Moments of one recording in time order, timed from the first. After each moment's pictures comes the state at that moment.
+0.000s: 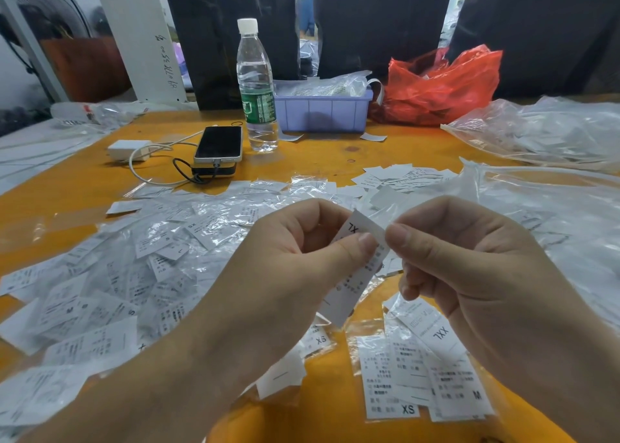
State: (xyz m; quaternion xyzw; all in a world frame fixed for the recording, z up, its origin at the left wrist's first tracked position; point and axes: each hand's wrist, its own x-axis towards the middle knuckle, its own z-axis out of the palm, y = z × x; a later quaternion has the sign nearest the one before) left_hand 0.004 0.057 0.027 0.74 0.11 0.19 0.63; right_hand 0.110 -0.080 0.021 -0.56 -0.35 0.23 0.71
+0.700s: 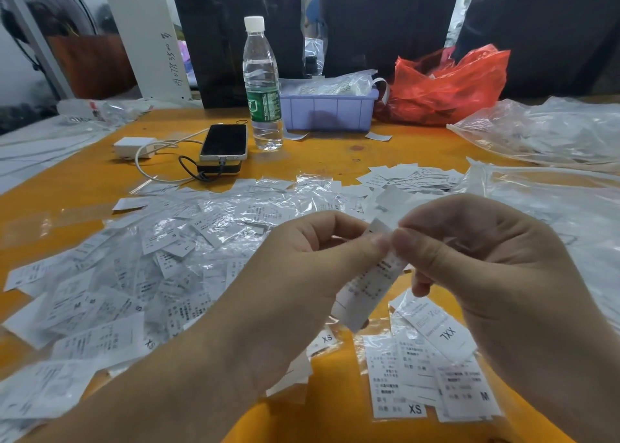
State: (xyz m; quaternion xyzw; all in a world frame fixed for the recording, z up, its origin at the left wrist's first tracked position) left_hand 0.005 0.051 0.028 0.69 0.15 0.14 0.69; right_hand 0.109 -0.081 0.016 -0.60 -0.42 0.10 0.67
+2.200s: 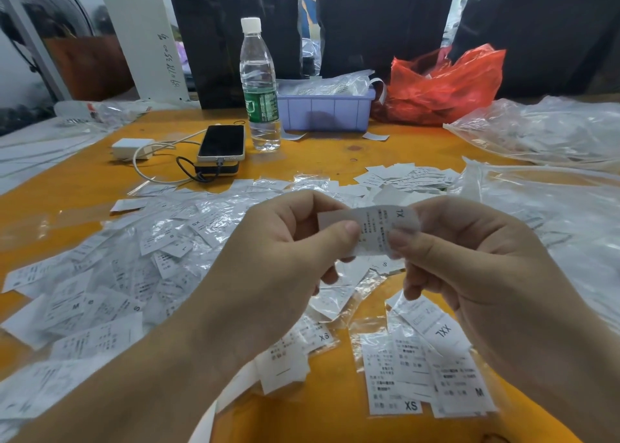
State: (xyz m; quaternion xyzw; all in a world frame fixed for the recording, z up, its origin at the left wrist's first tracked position) left_hand 0.004 0.066 0.029 0.75 0.11 0.22 0.62; right_hand 0.111 -0.081 0.018 -0.59 -0.38 0.20 0.69
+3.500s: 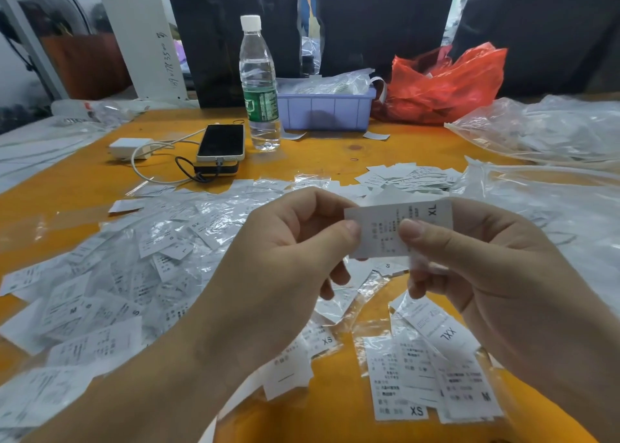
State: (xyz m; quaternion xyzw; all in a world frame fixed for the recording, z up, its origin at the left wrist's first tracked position) left_hand 0.004 0.065 0.026 0.75 0.09 0.24 0.61; right_hand 0.119 -0.080 0.018 -0.57 -0.37 0.24 0.69
